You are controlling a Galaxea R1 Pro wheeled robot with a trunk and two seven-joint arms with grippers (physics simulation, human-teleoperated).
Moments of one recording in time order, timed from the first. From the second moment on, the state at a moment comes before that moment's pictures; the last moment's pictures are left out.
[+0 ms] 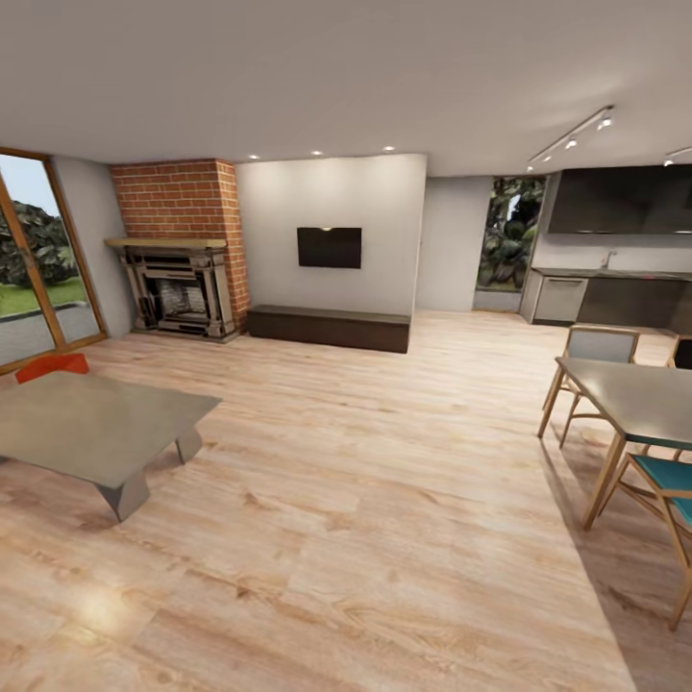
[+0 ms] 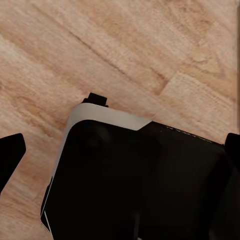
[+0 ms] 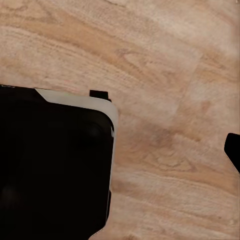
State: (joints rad) left arm -0.24 -0.01 -0.14 0.00 0.49 0.00 0.04; right arm -0.16 0.01 0.38 0.03 -0.23 -0.13 -0.13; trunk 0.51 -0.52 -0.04
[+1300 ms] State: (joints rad) left arm -0.24 -0.01 -0.14 0.00 0.49 0.00 0.04; right arm -0.16 0.01 0.38 0.03 -0.23 -0.13 -0.13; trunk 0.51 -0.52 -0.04
